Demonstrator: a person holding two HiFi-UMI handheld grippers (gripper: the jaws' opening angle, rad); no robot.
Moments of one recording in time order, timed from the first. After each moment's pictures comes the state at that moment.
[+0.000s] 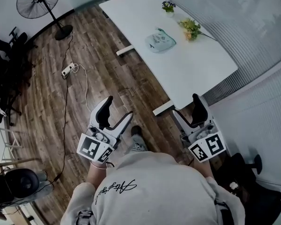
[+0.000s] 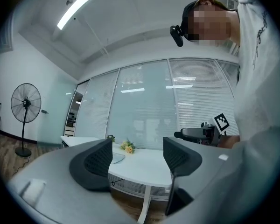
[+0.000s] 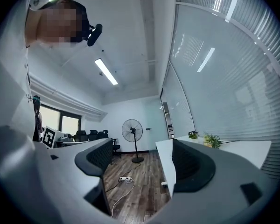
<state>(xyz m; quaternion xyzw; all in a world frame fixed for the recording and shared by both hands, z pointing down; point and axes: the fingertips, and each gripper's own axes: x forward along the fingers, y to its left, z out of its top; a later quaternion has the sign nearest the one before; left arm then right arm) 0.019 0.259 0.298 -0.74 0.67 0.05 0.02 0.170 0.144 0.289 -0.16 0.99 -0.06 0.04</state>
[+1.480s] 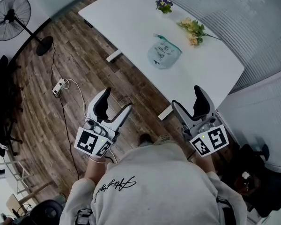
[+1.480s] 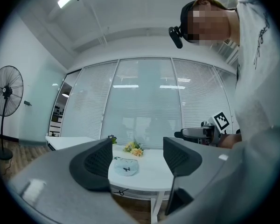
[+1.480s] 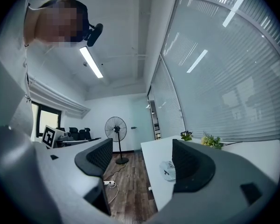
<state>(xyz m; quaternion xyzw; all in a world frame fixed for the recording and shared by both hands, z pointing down) -0.144 0.115 0.301 -0.80 0.60 0.05 0.00 0.027 0.032 0.294 -0.25 0.97 -0.06 0.03</state>
